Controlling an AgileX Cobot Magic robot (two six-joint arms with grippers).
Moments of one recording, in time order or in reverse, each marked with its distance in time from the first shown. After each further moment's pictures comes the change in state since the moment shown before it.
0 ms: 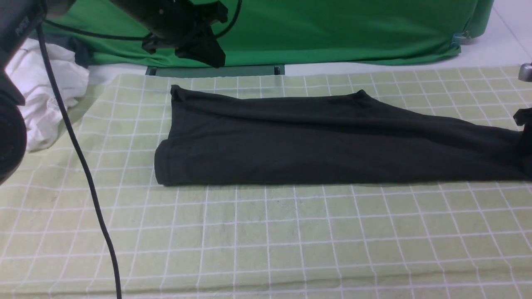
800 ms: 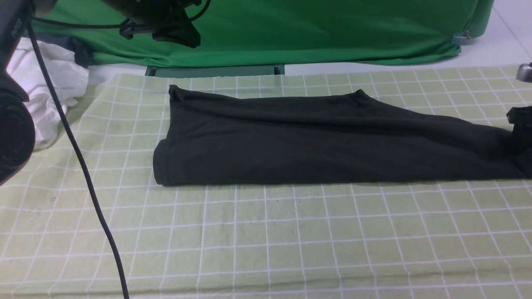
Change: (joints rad) right arm 0.012 0.022 0.000 0.023 -0.044 0.063; left arm 0.091 0.112 -0.222 0.004 0.000 -0.042
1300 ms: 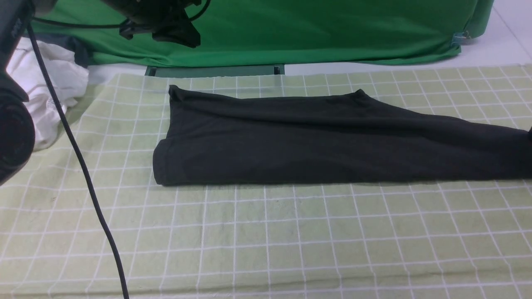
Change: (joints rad) right arm -0.049 -0.079 0.000 0.001 0.091 0.077; left arm 0.000 0.000 0.000 -0.002 0.000 0.000
